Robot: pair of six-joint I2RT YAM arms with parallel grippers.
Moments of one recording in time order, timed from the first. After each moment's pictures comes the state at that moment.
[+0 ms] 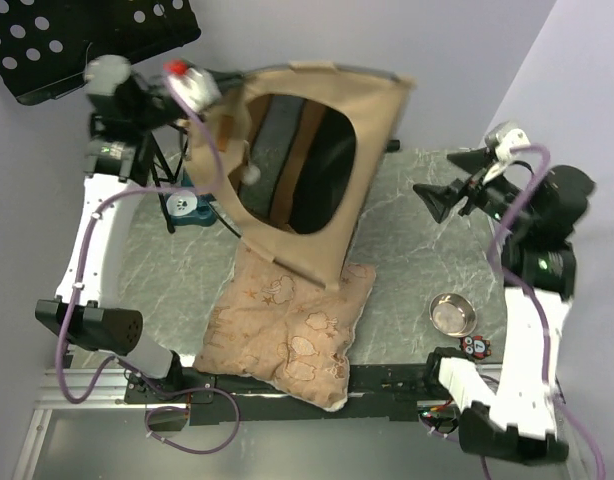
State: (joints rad) left arm -0.12 1.54 1.91 -0.09 0.93 0.50; right arm -0.23 0.94 1.33 -0.44 -0.93 -0.12
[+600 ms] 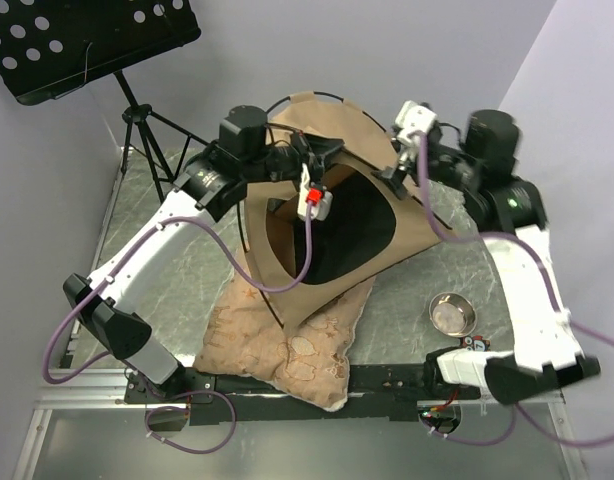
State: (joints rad) left arm -0.68 1.58 1.80 -0.39 0.63 1.48; right arm 0.24 1.22 1.70 -0.71 -0.59 -0.66
